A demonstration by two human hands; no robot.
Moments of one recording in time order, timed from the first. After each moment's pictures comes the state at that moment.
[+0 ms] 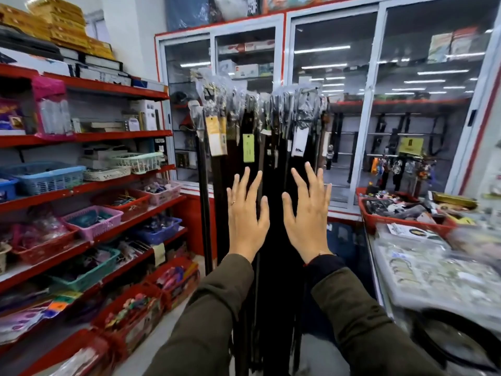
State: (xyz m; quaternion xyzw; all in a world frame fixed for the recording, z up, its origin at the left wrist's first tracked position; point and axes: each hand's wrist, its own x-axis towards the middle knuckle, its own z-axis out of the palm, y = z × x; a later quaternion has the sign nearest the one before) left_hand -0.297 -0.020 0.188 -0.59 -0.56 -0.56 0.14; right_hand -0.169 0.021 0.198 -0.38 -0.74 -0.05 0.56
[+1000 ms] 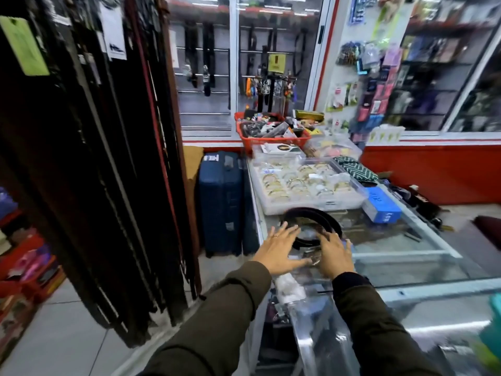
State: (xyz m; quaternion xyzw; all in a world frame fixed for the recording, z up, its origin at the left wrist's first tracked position) left_hand 0.004 0.038 -0.020 -0.88 -0.40 -0.11 -0.21; right_hand 0.183 0.005 -0.035 -0.79 -0.61 0.03 0.05
